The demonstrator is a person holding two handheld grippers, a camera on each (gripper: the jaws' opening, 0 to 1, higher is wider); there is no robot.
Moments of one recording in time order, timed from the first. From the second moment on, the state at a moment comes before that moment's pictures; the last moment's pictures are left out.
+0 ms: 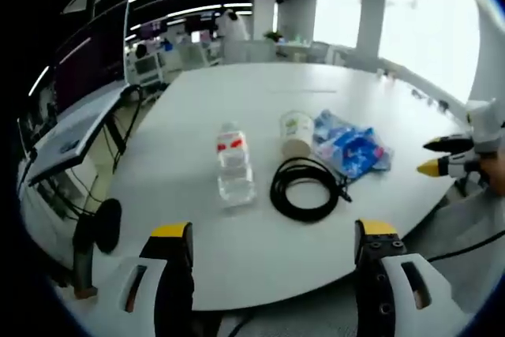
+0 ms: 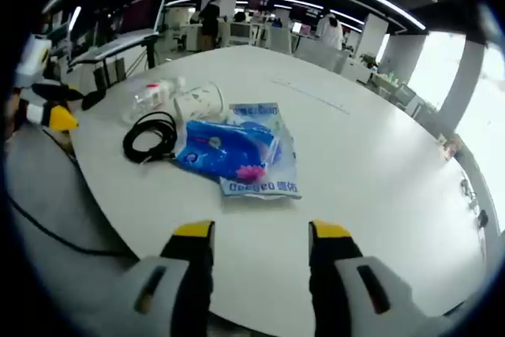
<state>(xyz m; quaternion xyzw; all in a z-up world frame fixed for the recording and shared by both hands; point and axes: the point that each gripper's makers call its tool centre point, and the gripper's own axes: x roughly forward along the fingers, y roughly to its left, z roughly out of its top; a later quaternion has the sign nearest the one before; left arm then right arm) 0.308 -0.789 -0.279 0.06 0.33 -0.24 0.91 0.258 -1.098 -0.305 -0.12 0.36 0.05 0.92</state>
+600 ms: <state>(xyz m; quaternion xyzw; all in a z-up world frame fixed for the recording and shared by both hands) 0.309 -0.789 -0.275 0.03 0.32 -0.25 0.91 0.256 -1.099 -0.308 -0.13 0.37 0.05 0.92</state>
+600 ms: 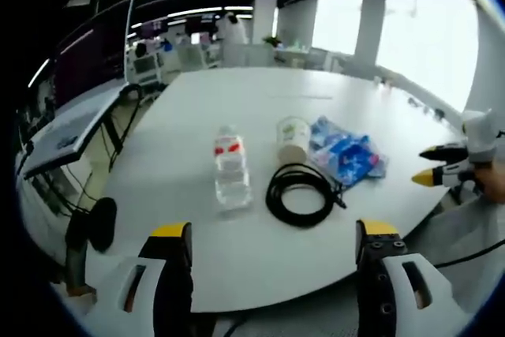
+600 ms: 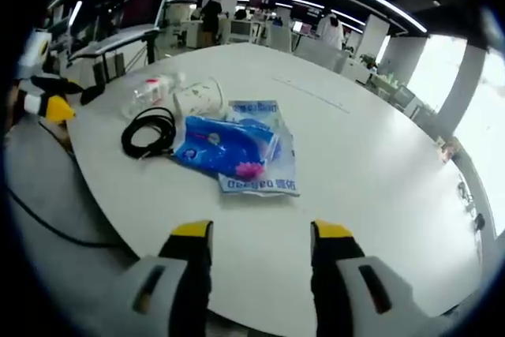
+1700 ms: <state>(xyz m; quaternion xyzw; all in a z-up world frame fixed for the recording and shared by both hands) 0.294 -0.801 -0.287 -0.02 0.39 -0.29 0.87 0.255 -1.104 -0.307 -0.17 0.37 0.05 0.91</state>
